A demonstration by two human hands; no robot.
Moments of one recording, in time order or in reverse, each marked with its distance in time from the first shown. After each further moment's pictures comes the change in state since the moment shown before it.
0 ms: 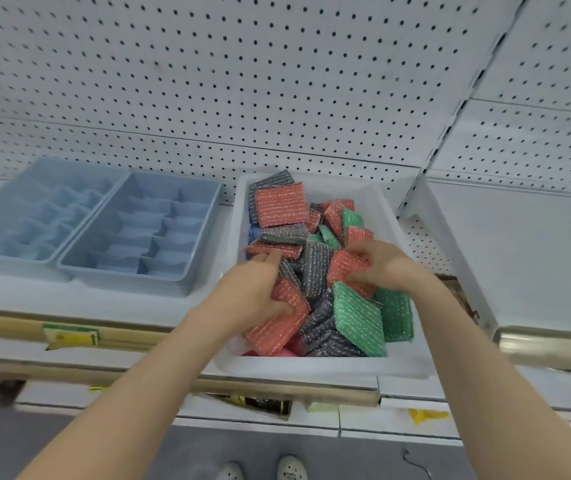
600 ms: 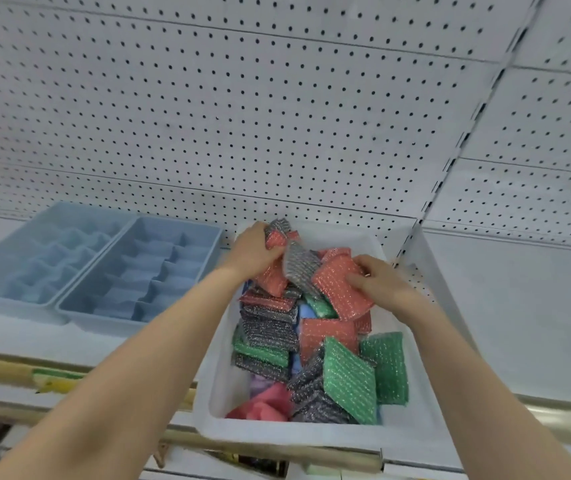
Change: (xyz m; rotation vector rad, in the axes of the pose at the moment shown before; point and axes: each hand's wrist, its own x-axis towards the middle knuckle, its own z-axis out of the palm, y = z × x) left_hand 0.128 -0.029 -0.037 -0.468 0.244 -0.202; right_hand 0.036 0.013 -0.031 0.388 0.143 -0.070
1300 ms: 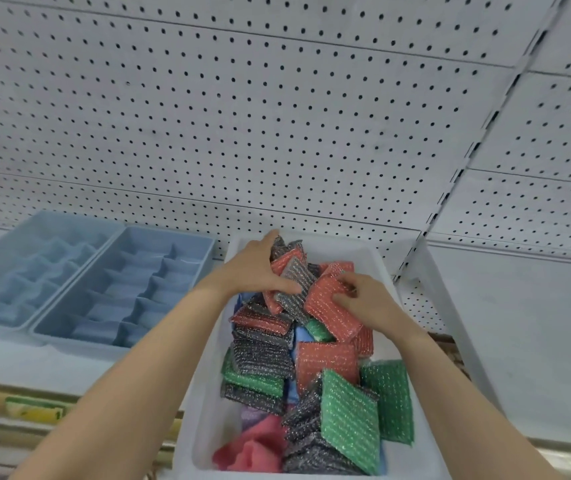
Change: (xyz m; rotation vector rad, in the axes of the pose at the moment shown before) left_hand 0.018 0.002 -0.004 0.017 -0.310 0.024; right_hand 0.032 0.000 0.013 -0.213 0.025 -0.112
